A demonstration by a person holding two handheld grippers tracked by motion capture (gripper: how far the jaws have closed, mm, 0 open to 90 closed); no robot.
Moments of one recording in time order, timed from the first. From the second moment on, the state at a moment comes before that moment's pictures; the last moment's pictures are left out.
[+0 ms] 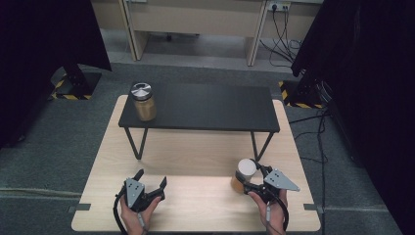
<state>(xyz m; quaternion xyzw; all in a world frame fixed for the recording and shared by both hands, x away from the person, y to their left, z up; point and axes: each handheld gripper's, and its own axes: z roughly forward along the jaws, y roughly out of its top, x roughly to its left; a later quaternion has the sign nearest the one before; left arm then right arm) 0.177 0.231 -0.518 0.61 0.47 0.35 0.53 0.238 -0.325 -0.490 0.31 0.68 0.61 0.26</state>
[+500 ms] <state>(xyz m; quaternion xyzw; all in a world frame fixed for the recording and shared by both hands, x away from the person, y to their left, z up) 0.177 0.231 -0.518 0.61 0.47 0.35 0.53 0.238 -0.324 -0.495 0.31 0.68 0.61 0.27</state>
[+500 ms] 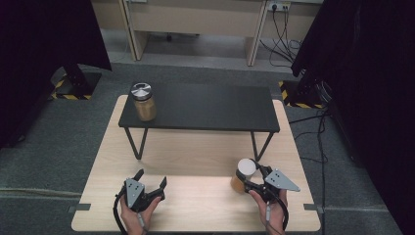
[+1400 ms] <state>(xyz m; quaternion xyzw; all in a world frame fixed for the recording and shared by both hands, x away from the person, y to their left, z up) 0.176 0.230 -0.518 0.61 0.47 0.35 0.53 0.232 -0.324 -0.445 0.29 0.67 0.62 0.27</state>
